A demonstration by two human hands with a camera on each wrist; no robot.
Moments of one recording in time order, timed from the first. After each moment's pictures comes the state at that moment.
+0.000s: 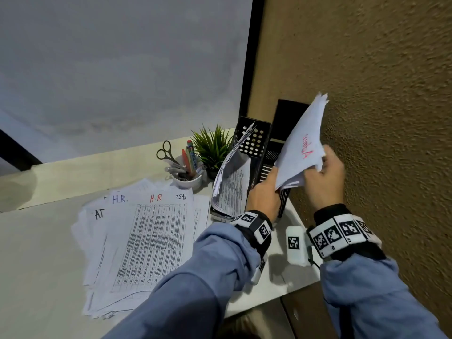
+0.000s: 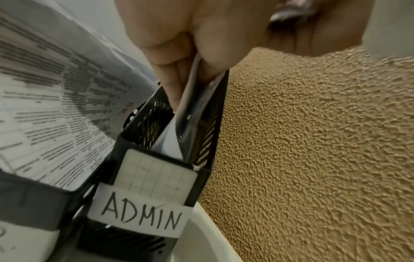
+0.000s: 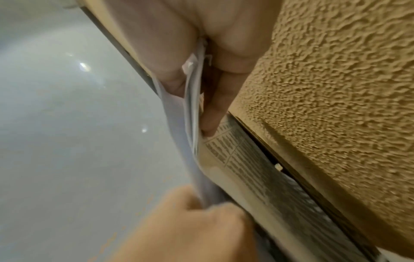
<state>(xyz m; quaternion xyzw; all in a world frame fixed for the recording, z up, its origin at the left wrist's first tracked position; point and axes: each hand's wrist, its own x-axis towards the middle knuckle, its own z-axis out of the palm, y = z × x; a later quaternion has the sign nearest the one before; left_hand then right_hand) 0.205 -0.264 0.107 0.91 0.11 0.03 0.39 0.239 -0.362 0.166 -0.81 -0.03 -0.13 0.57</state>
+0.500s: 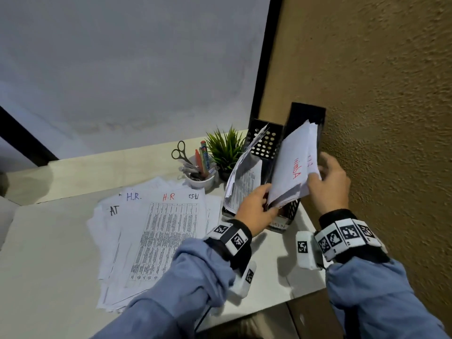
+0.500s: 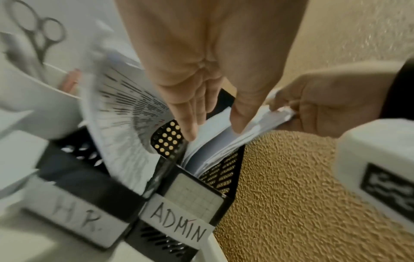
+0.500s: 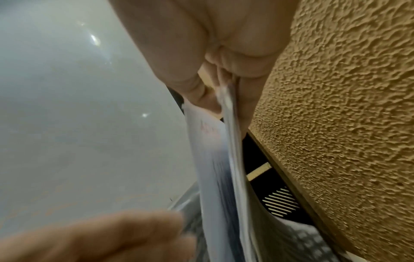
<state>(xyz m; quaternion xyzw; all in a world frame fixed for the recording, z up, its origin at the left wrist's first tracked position) 0.168 -0.219 0.095 0.82 0.09 -0.05 0.56 0.237 -0.353 0.159 -0.89 0.01 -0.06 0.45</state>
